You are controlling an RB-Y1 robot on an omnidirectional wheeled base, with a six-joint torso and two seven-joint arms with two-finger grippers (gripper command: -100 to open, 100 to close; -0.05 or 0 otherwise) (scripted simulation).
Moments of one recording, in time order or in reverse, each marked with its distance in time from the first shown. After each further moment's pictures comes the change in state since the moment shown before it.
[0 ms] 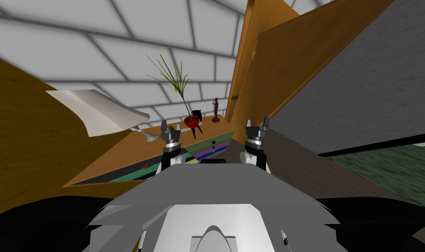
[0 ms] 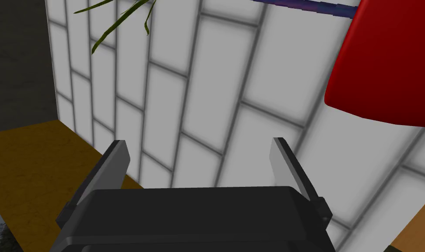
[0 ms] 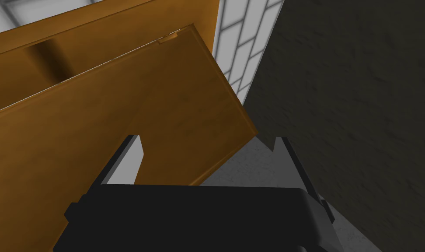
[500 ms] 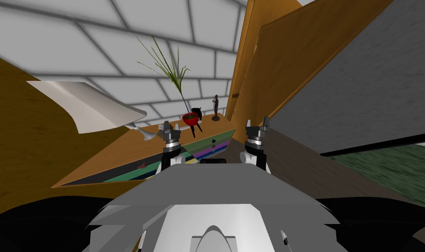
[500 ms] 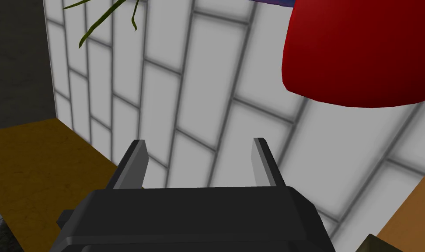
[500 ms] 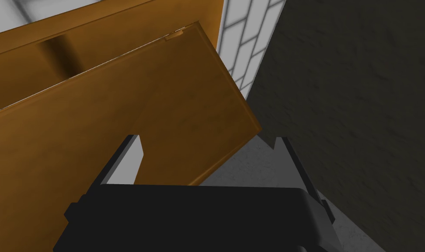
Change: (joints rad) left arm 0.000 0.000 0.000 0.000 0.000 0.000 0.000; right arm 0.000 0.000 0.000 0.000 0.000 0.000 0.000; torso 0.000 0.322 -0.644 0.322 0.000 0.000
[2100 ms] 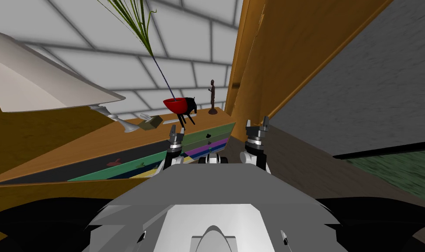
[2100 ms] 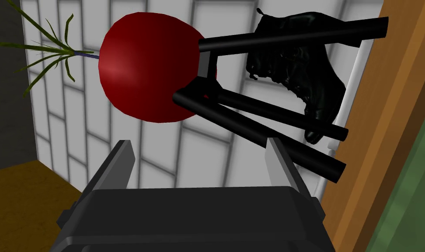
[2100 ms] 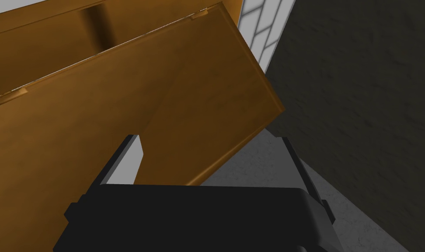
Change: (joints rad) left arm -0.060 0.206 -0.001 0.238 0.032 -0.136 0.010; right arm 0.000 0.000 0.000 0.000 0.000 0.000 0.000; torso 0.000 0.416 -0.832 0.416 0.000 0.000
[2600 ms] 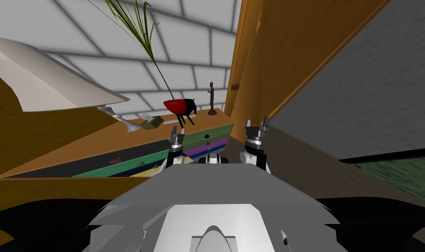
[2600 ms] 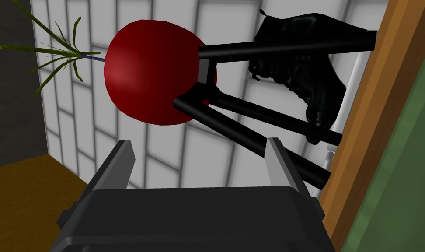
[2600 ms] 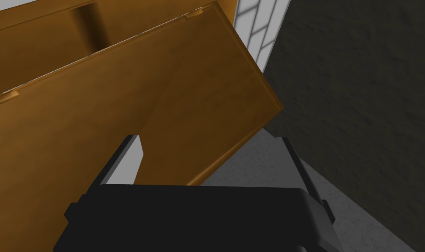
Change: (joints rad) left arm -0.044 0.002 0.008 0.106 0.013 -0.068 -0.004; right arm 0.000 0.000 0.000 0.000 0.000 0.000 0.000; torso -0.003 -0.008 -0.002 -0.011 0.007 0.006
